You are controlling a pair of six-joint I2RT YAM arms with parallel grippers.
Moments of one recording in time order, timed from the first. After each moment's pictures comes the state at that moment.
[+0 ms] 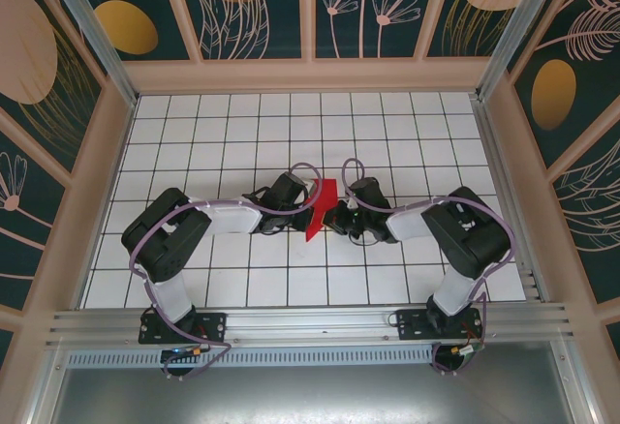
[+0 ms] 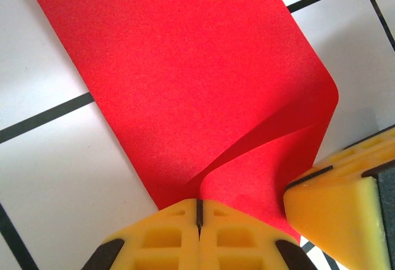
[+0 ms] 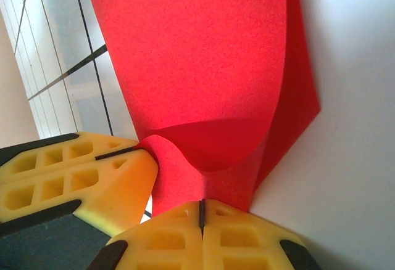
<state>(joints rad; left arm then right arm) -0.76 1.80 0.88 -0.01 0.12 -0.40 0.61 1.71 0.59 0.34 -0.46 1.04</state>
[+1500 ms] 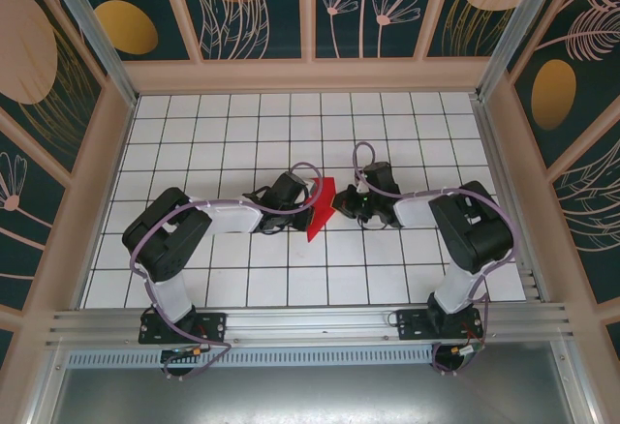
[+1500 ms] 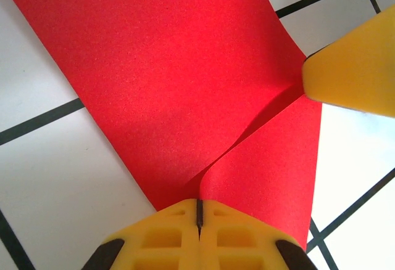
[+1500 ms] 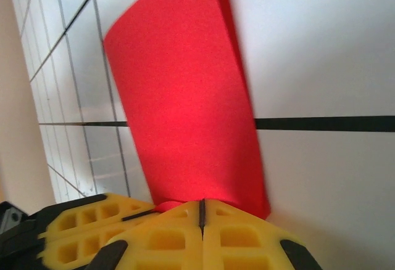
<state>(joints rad) -0.76 1.80 0.88 -0.01 0.12 -0.39 0.48 1.74 0.68 0.27 -0.51 0.92</state>
